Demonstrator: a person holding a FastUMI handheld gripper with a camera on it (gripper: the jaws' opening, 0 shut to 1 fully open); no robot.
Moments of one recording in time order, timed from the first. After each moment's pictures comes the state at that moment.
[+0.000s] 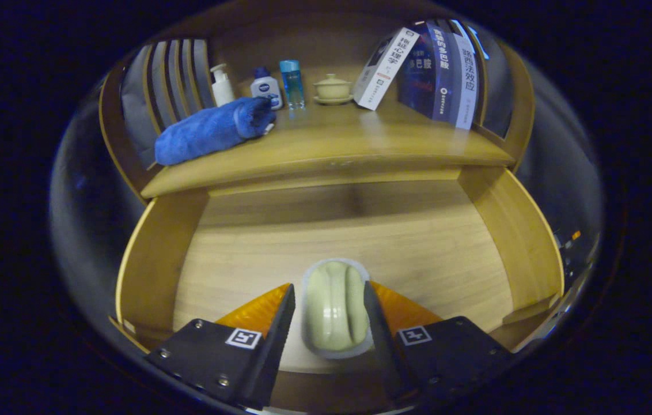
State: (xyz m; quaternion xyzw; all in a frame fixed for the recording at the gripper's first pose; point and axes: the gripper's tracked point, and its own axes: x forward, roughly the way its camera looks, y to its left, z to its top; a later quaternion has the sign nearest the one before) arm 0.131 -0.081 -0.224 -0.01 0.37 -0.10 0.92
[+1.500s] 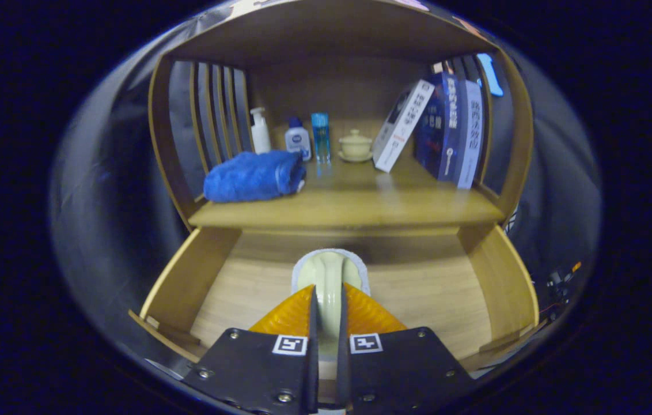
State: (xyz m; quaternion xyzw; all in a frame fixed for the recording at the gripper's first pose) arm 0.126 -0.061 -0.129 -0.03 0.24 -0.03 0.97
